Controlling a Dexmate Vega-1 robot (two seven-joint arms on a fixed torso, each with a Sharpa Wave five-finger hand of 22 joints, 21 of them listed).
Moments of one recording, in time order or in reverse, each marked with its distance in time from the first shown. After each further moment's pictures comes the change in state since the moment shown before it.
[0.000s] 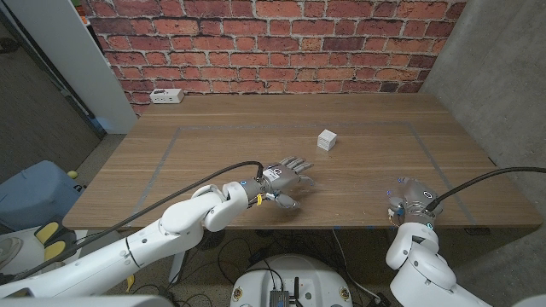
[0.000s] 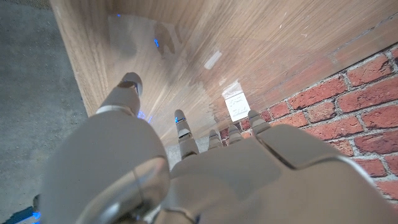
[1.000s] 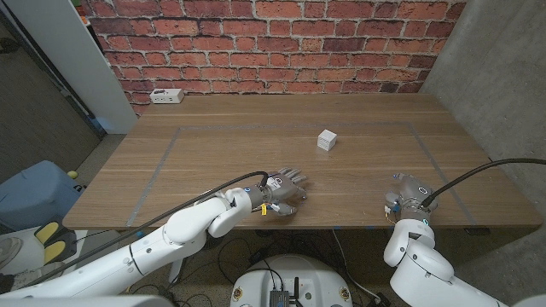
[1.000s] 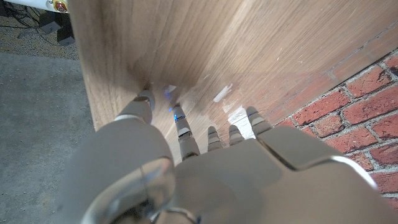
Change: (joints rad) left arm 0.025 -0.036 0.009 0.011 0.148 0.027 -0.149; left_hand 0.065 0.114 -0.004 0.025 -0.023 0.121 0.048 0.005 0.005 0.103 -0.013 0.013 -0.003 0.004 -0.021 0.007 0.000 0.084 -0.012 0.023 0.000; right arm 0.053 -0.042 -0.045 -0.003 0.082 -0.012 -0.060; right_hand -0.004 0.004 0.000 0.000 0.000 0.000 0.000 0.000 0.000 0.000 0.000 0.007 0.000 0.014 0.004 -0.003 -0.005 0.005 0.005 0.000 0.000
